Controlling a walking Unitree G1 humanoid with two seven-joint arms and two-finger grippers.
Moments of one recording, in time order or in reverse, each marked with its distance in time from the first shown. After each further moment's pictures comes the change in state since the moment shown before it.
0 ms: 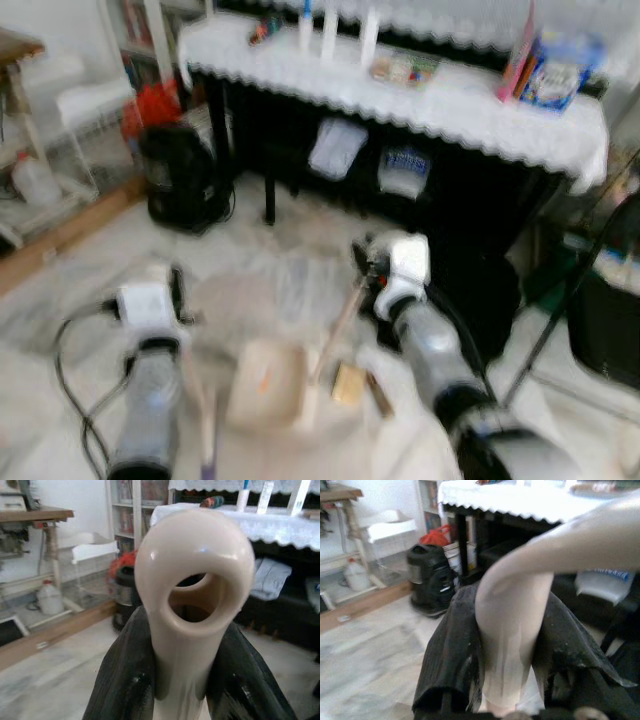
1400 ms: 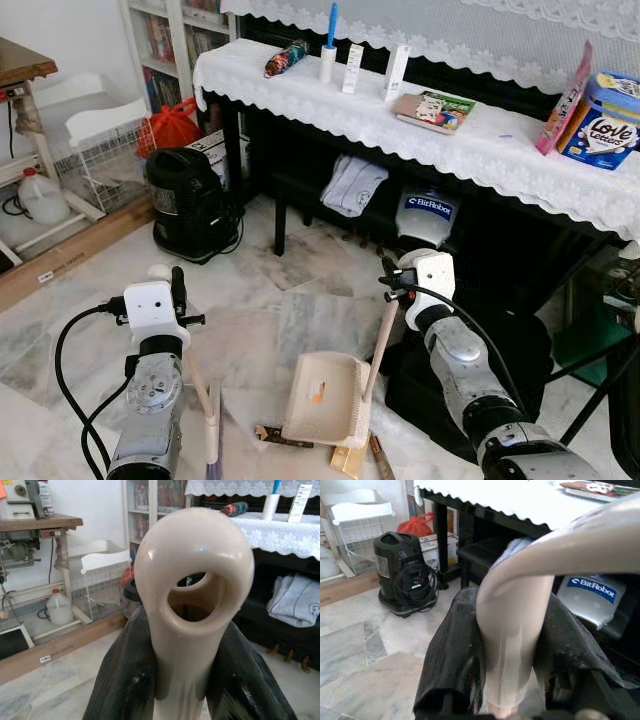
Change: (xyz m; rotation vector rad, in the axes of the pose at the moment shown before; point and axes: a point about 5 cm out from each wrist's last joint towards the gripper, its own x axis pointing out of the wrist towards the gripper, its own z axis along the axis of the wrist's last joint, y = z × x) left arm -0.002 0.007 -0.002 0.027 0.003 0.023; right arm -0.021 -0.025 -0.019 -0.075 0.076 -0.078
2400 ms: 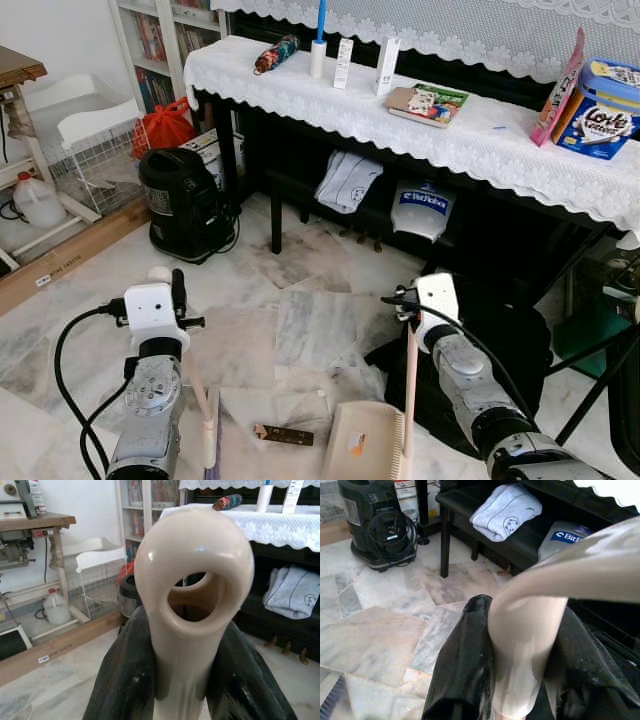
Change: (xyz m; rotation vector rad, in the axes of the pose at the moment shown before) left arm -0.002 0.002 -0.002 0.006 0.010 0.000; right arm -0.012 -0.011 -0.030 -0.090 0.214 -0.092
